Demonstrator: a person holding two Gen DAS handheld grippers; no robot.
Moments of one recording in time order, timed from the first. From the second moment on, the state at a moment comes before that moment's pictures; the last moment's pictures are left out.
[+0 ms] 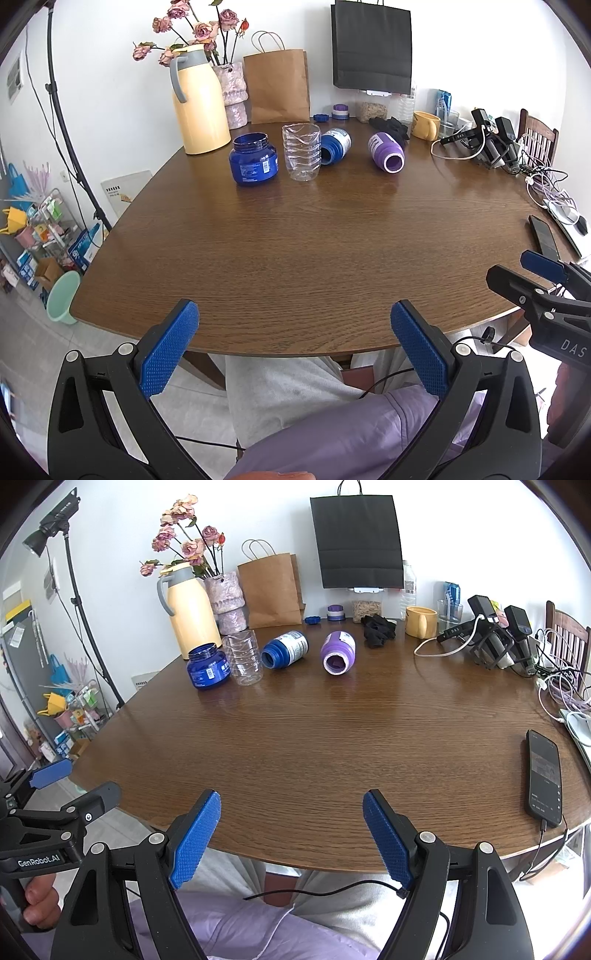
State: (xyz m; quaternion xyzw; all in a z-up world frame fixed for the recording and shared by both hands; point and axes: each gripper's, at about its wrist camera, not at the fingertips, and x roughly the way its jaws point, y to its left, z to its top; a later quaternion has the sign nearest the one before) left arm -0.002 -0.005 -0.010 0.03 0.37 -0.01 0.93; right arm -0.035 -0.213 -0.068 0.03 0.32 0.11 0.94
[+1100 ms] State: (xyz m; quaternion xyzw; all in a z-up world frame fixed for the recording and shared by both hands) left arm 0.000 -0.005 -0.008 0.03 0.37 -0.01 0.93; right arm -0.035 -0.214 -0.068 0.03 0.32 0.10 0.94
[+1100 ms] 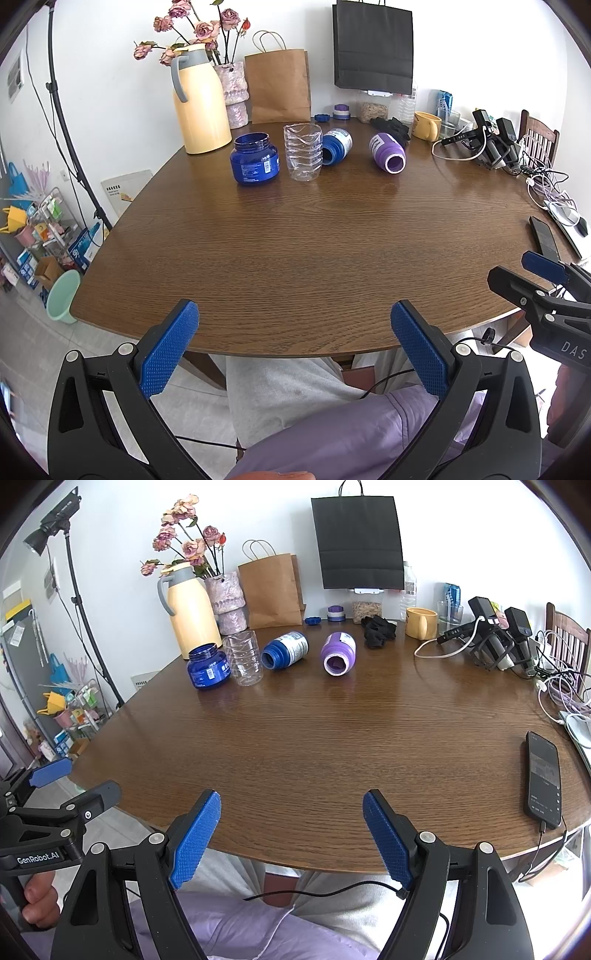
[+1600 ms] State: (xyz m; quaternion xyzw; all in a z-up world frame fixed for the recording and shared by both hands) left arm 0.057 -0.008 -0.010 0.04 0.33 -0.04 0.94; right arm 0.022 -0.239 -0.078 0.05 0.34 0.08 0.94
